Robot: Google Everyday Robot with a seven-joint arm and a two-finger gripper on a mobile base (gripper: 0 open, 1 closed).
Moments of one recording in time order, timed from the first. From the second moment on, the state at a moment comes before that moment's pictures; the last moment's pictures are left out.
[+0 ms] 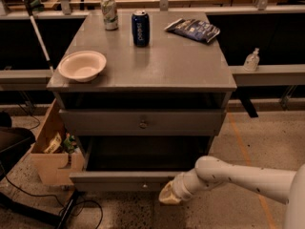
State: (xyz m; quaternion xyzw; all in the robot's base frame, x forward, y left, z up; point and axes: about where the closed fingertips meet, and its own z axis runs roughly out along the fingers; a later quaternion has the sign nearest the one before) arm 0.460 -0.053 0.376 -0.62 0.71 0.27 0.21
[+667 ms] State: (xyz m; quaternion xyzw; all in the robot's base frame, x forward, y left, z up) arm 0.485 -0.047 0.380 -0.62 0.71 0.26 0.22
